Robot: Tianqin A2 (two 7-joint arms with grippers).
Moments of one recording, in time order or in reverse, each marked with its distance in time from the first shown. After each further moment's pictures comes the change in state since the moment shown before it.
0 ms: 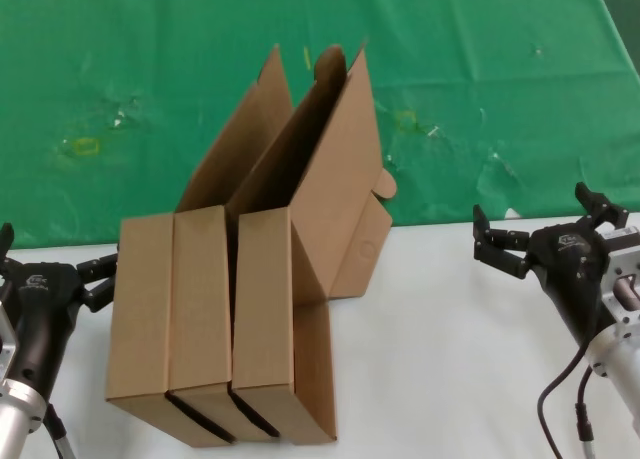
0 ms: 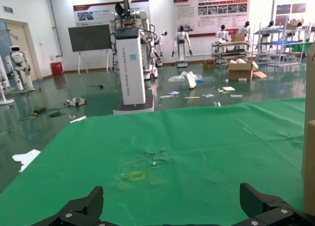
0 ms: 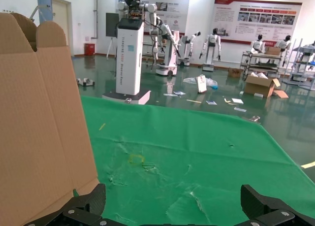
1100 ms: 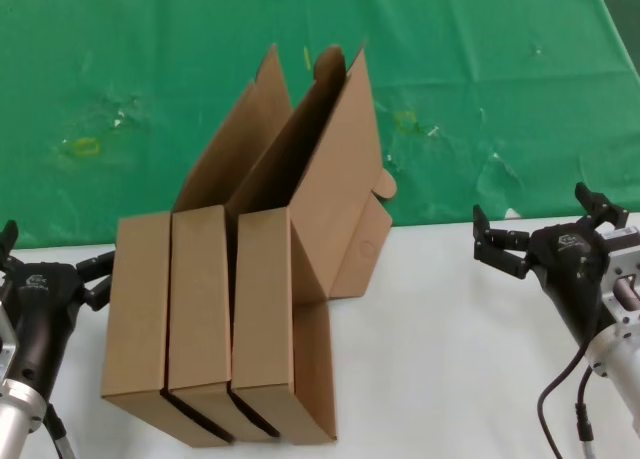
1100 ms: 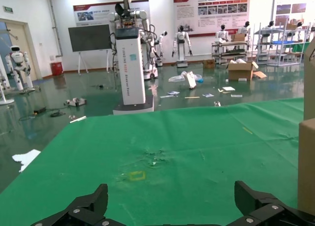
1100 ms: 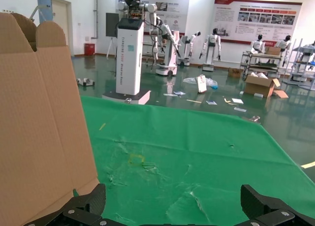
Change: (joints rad) left arm 0.000 0.000 0.000 0.000 0.000 0.000 0.000; right arm 0.000 0.000 0.000 0.000 0.000 0.000 0.000
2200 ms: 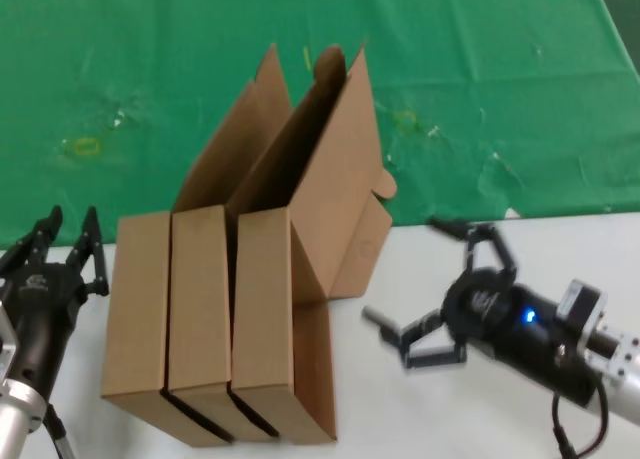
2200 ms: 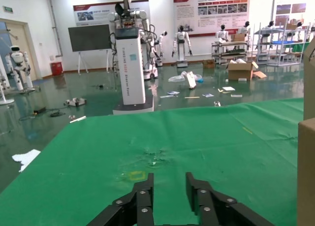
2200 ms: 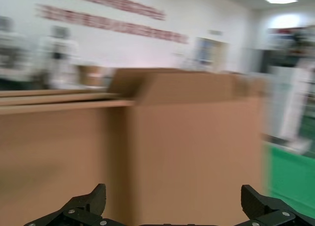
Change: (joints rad) left arm 0.000 0.000 0.000 0.000 0.000 0.000 0.000; right arm 0.059 0.219 -0.111 -0.120 0.500 -0.677 -0.487
